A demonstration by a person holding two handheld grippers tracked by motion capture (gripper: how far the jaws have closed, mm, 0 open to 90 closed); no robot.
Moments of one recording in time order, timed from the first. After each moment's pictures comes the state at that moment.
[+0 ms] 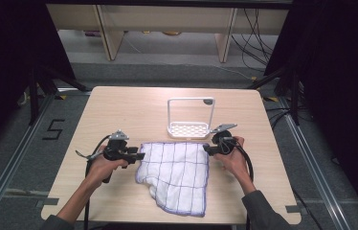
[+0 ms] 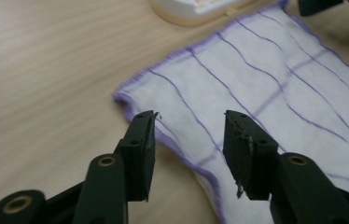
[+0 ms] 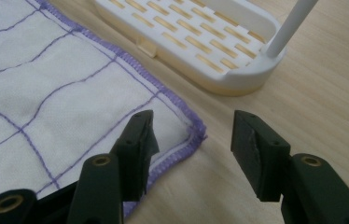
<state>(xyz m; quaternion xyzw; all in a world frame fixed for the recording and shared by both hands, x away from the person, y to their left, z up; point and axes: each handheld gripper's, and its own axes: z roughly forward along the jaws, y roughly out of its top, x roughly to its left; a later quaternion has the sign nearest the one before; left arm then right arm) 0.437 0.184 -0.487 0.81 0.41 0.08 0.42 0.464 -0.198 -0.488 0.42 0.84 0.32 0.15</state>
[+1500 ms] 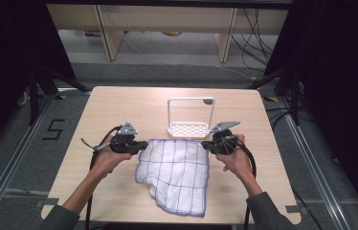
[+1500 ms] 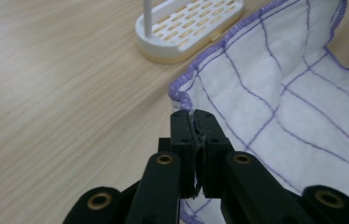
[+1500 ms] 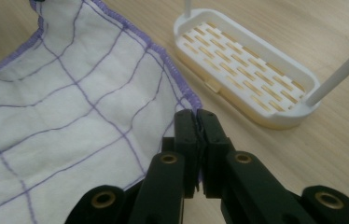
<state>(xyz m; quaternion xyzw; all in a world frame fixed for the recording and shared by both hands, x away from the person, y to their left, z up) 0.434 0.161 -0.452 0.84 0.32 0.12 0.42 0.436 -0.191 -0.440 0.34 0.86 0.36 0.13</state>
